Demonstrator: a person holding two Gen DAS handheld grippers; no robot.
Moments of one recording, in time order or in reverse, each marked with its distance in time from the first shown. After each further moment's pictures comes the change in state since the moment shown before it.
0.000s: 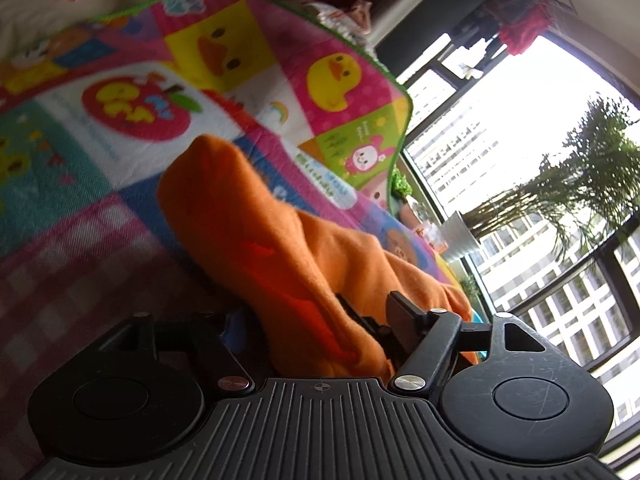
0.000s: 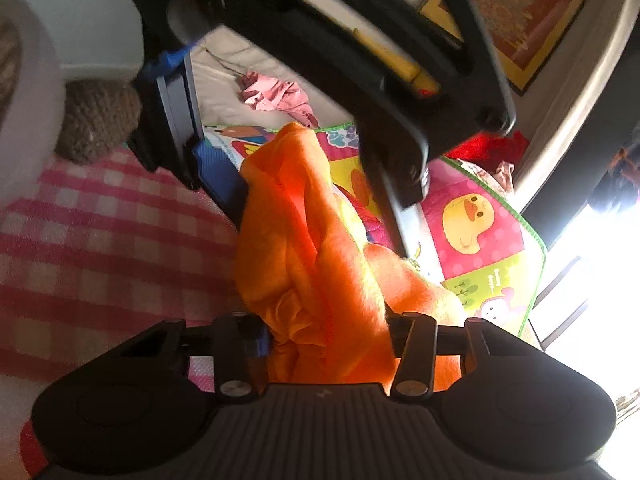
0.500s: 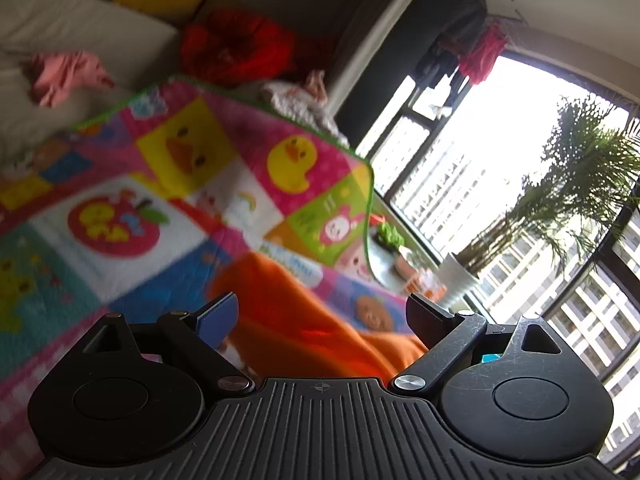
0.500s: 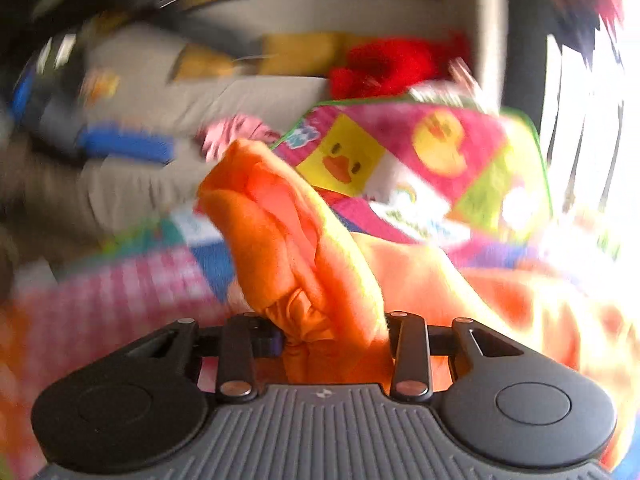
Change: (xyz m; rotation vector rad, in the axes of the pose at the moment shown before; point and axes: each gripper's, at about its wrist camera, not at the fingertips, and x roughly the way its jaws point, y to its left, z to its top) left arm -0.046 -0.065 0.020 0.155 -0.211 0.012; right arm -0.015 -0.134 -0.036 0.725 0.020 0.224
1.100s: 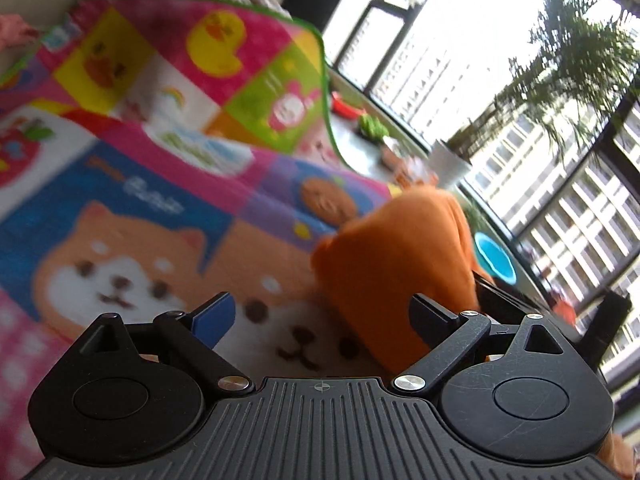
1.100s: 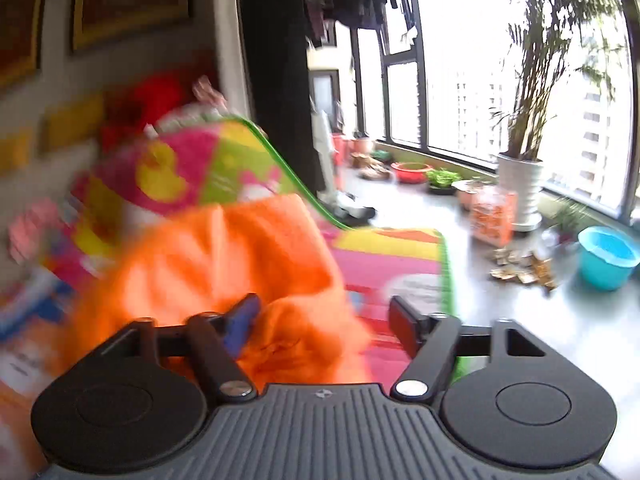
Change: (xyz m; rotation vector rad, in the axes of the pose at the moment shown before) left arm 0.124 -0.076 -0.073 0.135 0.337 -0.031; right arm -0.065 -0.224 -0.015 0.177 -0.078 -0.516
